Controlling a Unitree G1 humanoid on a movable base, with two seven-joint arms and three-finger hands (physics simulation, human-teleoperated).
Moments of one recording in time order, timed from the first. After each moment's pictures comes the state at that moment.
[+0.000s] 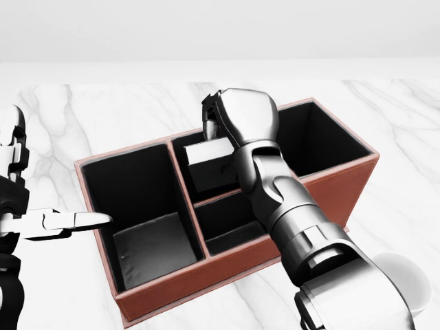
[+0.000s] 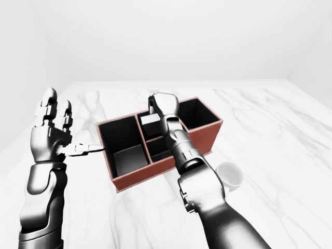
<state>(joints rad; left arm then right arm) -0.14 0.13 0.22 -0.36 -0.12 0.09 -0.05 -1.12 -0.01 0.11 1.23 -1.00 -0.09 -0.51</state>
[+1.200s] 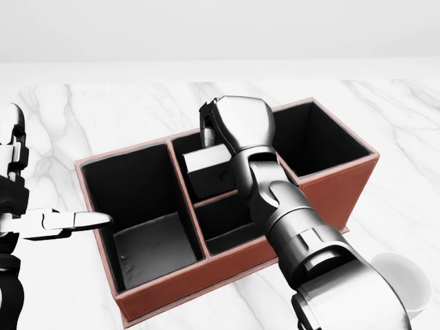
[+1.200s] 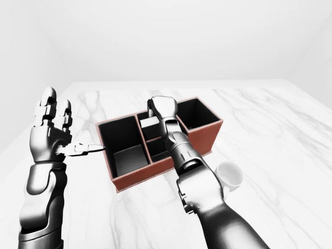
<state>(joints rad) -0.14 0.13 0.22 -0.37 -0.12 0.09 -0.05 -1.12 0.00 0.12 1.27 -1.03 -0.09 -0.52</state>
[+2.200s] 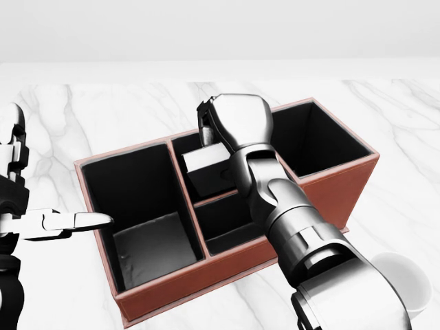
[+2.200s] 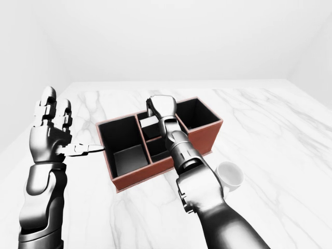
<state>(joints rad) -0.13 0.13 0.22 -0.38 -0.12 0.09 -0.05 -1.13 0.00 0.12 1.27 -1.08 -0.09 -0.52</state>
